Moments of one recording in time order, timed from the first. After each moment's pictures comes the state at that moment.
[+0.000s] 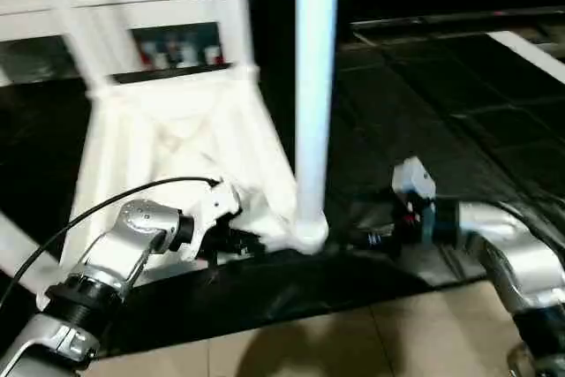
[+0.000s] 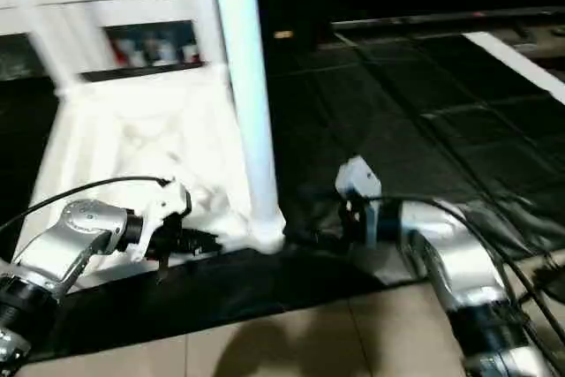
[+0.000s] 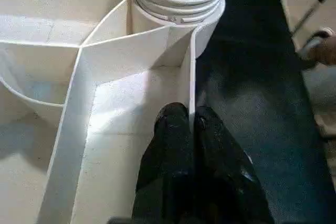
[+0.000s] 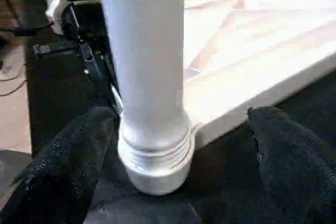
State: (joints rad) left arm -0.45 0.53 -0.36 0.37 -0.15 0.23 -1.23; right arm -0.36 -0.49 0.14 0.20 0.31 0.26 1.14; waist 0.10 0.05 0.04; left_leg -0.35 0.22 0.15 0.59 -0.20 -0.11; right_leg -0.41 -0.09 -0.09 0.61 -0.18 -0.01
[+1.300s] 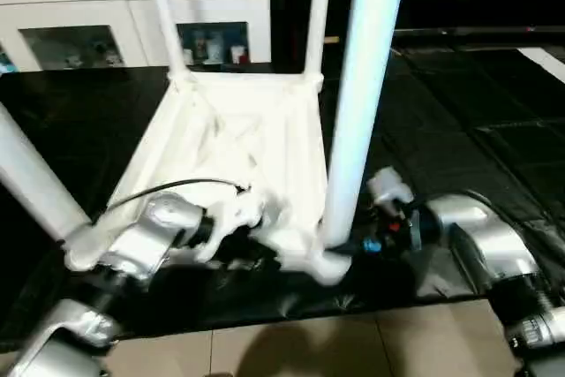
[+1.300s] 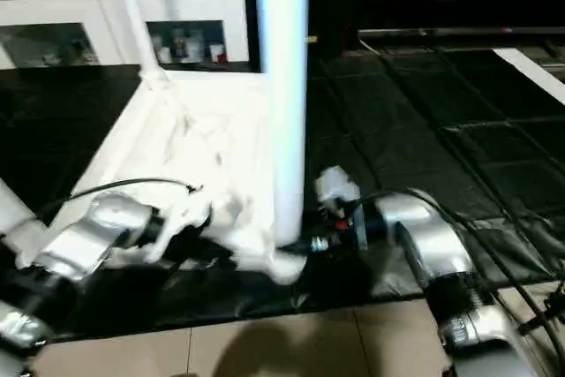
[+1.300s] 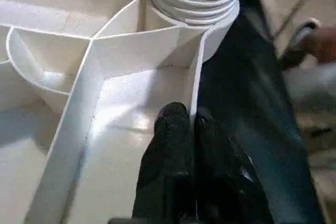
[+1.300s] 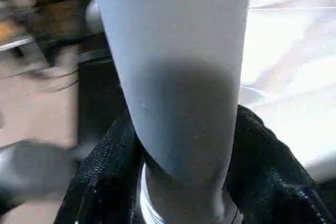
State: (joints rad) left arm -0.52 0.40 -0.37 0.43 -0.08 0.30 -1.22; right arm -0.45 -0.40 0.17 0.44 0.28 0.22 1.28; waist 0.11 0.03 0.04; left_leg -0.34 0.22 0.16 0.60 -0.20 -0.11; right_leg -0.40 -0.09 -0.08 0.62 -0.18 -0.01
